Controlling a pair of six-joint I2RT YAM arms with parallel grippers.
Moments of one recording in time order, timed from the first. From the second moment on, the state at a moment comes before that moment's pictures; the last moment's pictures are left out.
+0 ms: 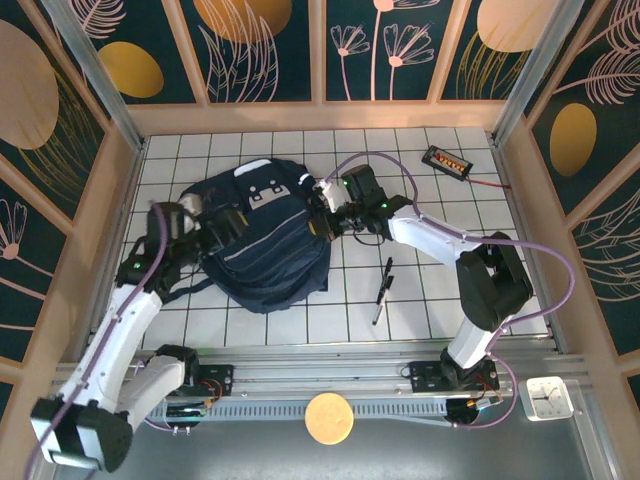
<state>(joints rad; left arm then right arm) -0.13 0.88 0.76 -0.51 0.30 -0.78 0.63 1.70 1.20 -0.29 -0.51 0.10</state>
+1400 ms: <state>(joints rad) -0.09 1.04 0.36 0.00 0.46 -1.21 0.90 1.92 1.70 -0.86 -0.29 0.06</state>
